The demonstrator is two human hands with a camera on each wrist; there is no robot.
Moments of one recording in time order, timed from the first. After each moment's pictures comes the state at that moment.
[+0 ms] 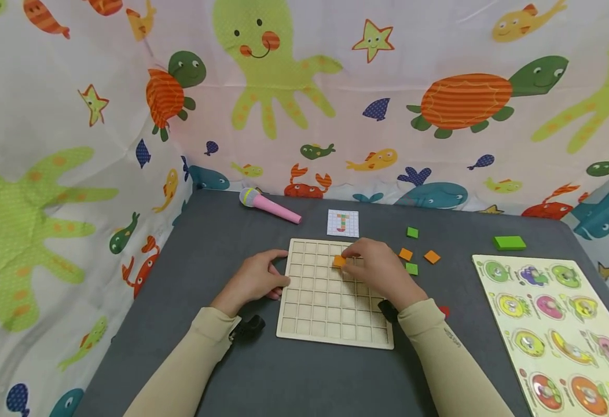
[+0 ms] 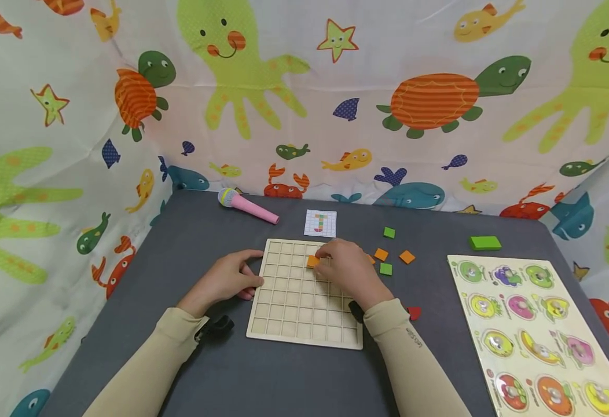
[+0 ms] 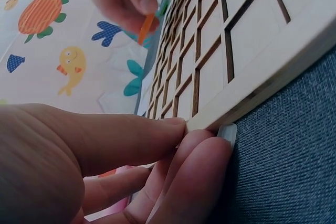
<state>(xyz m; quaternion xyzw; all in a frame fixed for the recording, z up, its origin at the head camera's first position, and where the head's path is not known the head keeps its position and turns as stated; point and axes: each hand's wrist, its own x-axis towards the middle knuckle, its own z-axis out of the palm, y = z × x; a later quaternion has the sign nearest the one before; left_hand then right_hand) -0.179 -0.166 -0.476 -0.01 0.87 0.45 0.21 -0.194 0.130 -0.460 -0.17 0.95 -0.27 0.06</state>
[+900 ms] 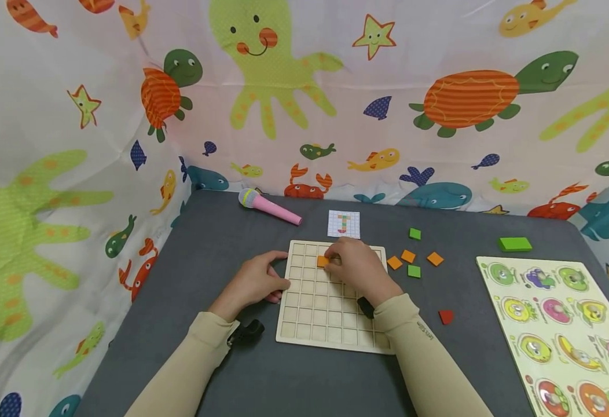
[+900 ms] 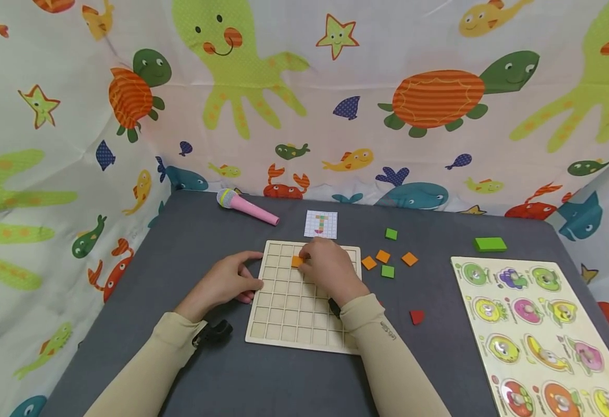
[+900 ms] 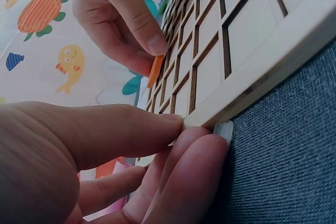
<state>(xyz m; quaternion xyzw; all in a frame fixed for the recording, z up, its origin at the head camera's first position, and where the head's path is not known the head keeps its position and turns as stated) -0.181 -0.164 -0.478 -0.03 0.86 0.46 0.21 -0.213 0.087 -0.469 -0.18 0.96 -0.22 0.05</state>
